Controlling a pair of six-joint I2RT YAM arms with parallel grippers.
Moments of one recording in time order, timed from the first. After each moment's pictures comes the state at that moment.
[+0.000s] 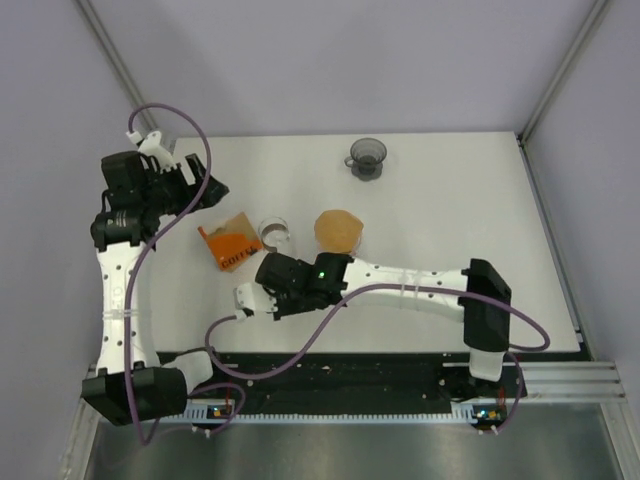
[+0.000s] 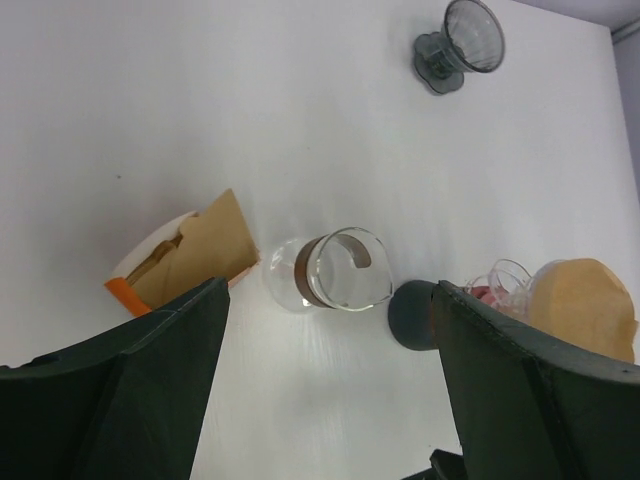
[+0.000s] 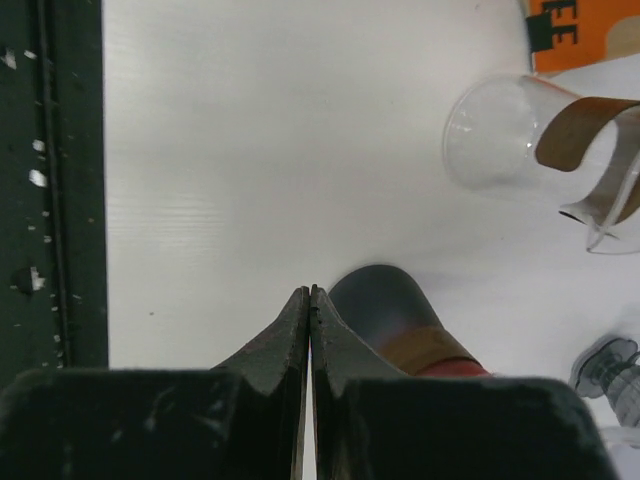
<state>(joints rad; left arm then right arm) 0.17 1.16 1.35 -0.73 0.52 -0.24 1.30 1.81 1.66 -0.83 0.08 -0.54</state>
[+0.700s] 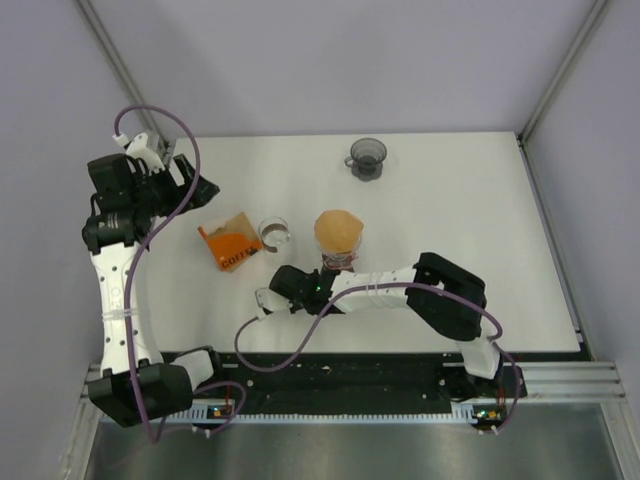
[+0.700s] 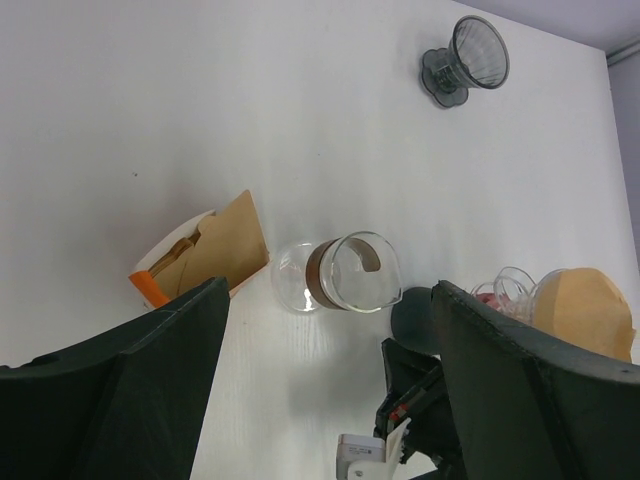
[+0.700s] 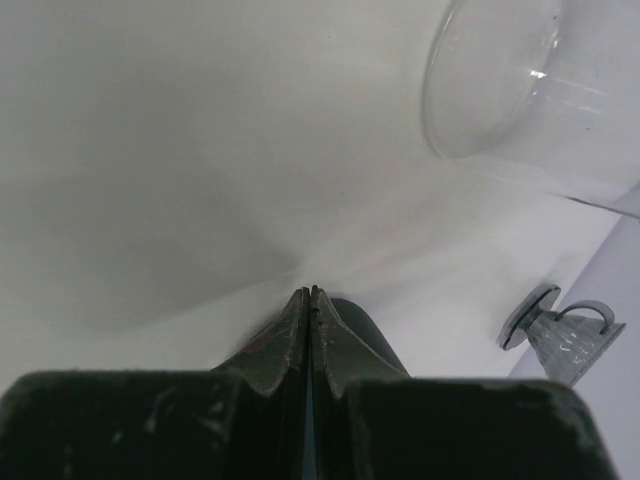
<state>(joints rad) 0.28 1.15 1.35 -0.74 0.56 -0.22 1.22 2.00 1.33 -0.34 0.41 -0.80</state>
